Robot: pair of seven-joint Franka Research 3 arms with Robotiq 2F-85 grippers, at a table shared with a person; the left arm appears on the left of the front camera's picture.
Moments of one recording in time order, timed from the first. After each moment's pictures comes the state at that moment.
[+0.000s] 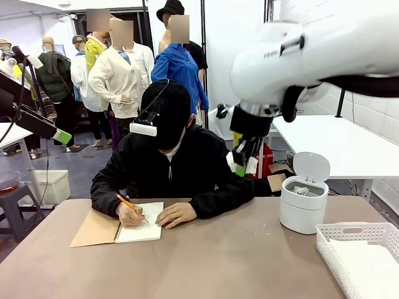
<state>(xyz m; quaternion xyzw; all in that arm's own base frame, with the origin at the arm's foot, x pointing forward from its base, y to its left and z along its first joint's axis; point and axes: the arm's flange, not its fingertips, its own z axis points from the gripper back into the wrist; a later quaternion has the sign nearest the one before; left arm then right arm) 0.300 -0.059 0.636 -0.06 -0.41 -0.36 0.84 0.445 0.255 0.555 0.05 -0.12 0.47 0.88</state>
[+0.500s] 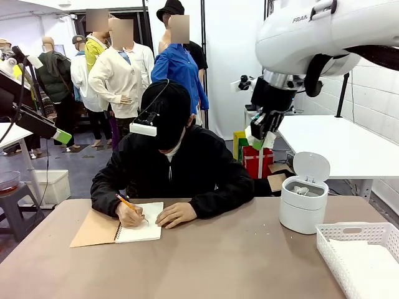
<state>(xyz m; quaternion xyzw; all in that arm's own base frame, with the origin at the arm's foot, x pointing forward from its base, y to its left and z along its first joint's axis) 0.300 -0.058 0.636 -0.06 -0.41 -0.36 0.84 0.465 0.201 0.604 0.04 -0.16 0.41 0.90</state>
